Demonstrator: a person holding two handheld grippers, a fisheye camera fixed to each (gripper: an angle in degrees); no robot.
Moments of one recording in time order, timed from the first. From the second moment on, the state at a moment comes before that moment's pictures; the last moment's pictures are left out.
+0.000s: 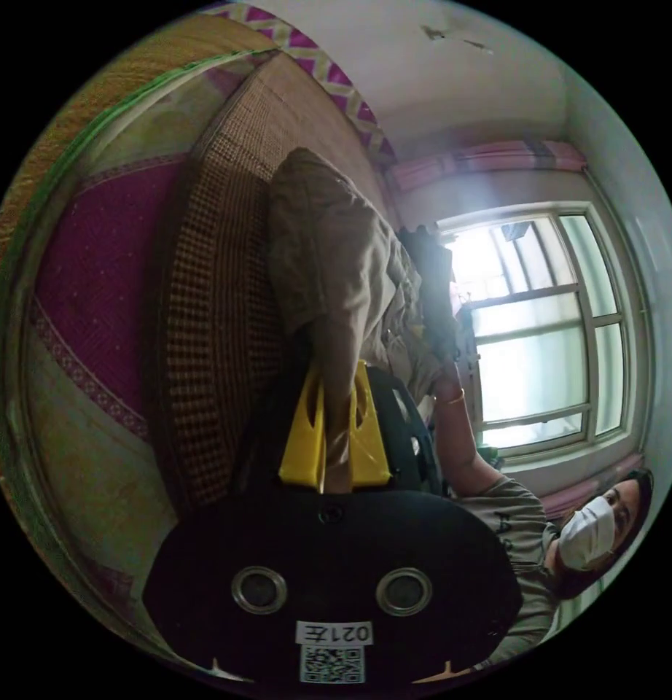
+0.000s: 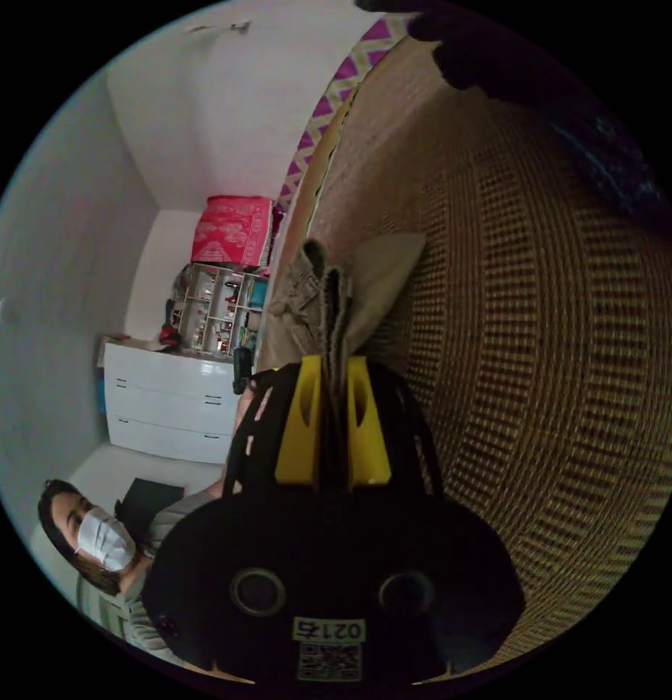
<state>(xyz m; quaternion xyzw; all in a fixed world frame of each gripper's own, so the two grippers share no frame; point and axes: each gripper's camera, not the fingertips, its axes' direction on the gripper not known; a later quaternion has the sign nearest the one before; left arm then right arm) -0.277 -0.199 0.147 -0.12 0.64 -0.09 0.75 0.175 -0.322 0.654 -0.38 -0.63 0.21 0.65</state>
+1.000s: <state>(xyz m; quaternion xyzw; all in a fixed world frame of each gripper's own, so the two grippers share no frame) -0.542 -0.162 0.076 0.06 0.31 -0.18 0.93 -0.278 -0.446 0.587 -0.29 -0.69 -0.07 0.66</state>
